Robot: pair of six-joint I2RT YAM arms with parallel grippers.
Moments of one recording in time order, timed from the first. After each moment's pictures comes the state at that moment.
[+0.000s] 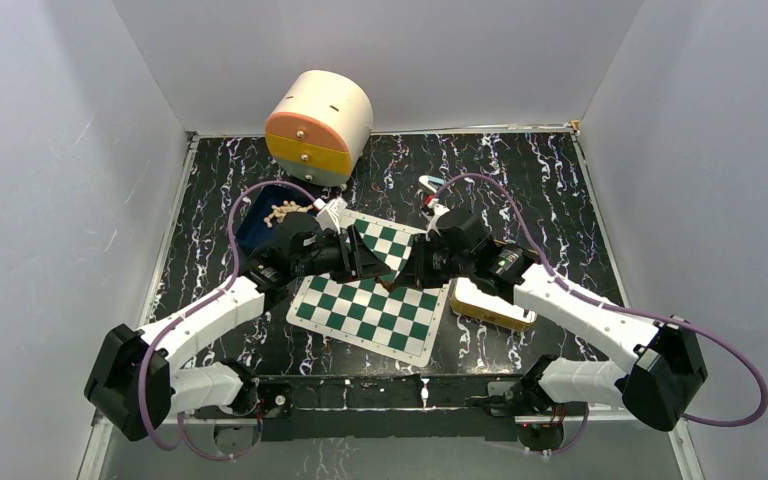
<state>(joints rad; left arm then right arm) -0.63 1.18 0.71 0.02 0.51 -0.88 0.81 1.18 0.90 -0.41 -0.25 0.71</state>
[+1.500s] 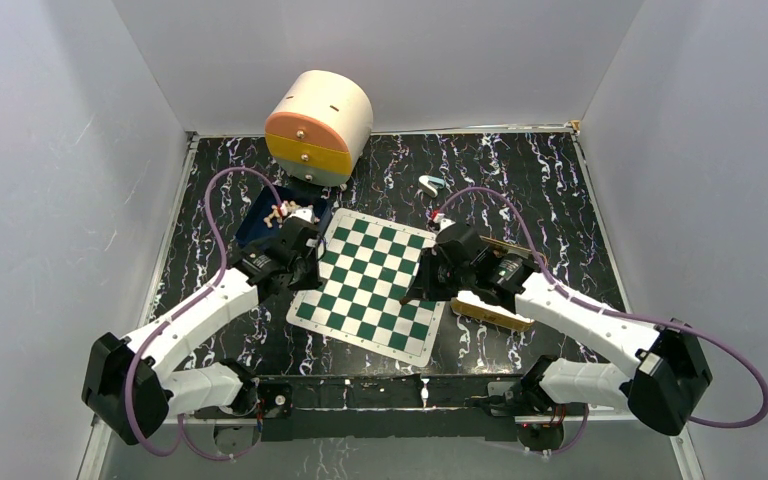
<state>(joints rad) -0.63 1.16 0.87 -0.68 -0.19 -0.57 0.84 1.15 0.82 -0.46 -0.15 0.73</state>
